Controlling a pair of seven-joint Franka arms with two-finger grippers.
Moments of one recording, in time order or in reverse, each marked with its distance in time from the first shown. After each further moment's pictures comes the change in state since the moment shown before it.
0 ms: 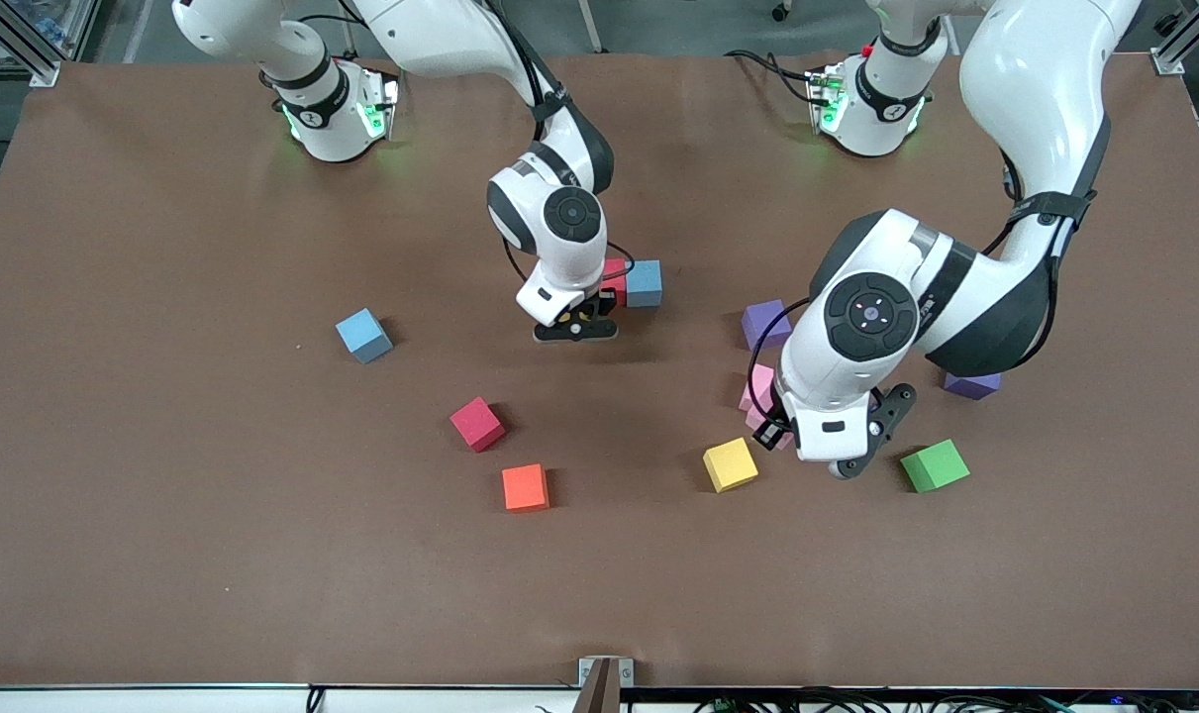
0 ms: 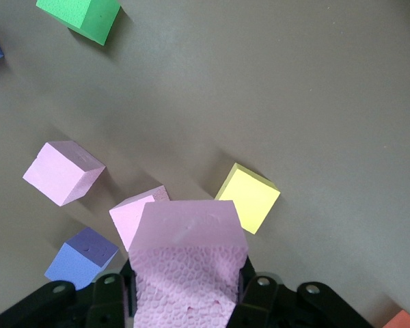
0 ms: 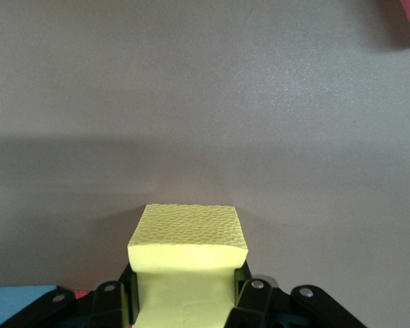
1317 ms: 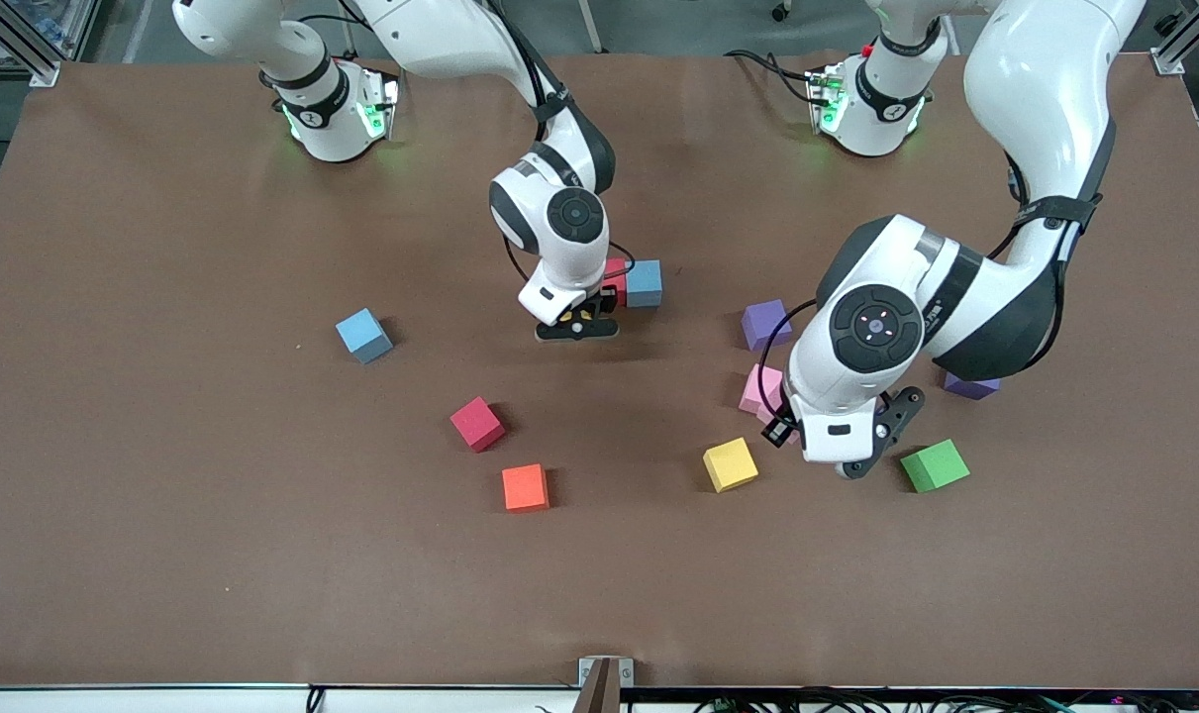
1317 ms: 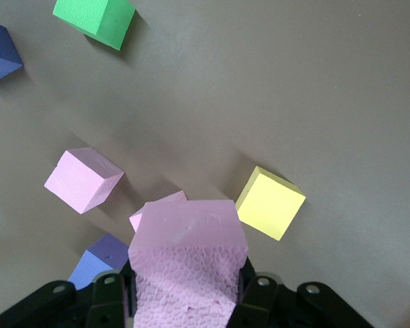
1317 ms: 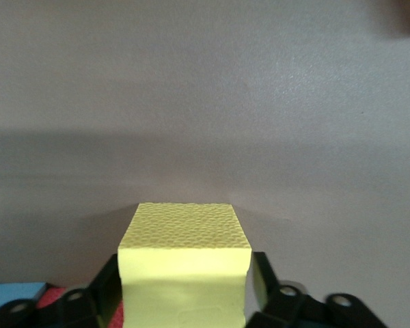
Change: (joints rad) left arm 0.007 0.005 0.005 -0.010 0.000 -0.041 0.041; right arm 0.005 0.016 0.003 0.000 0.000 -0.006 -0.006
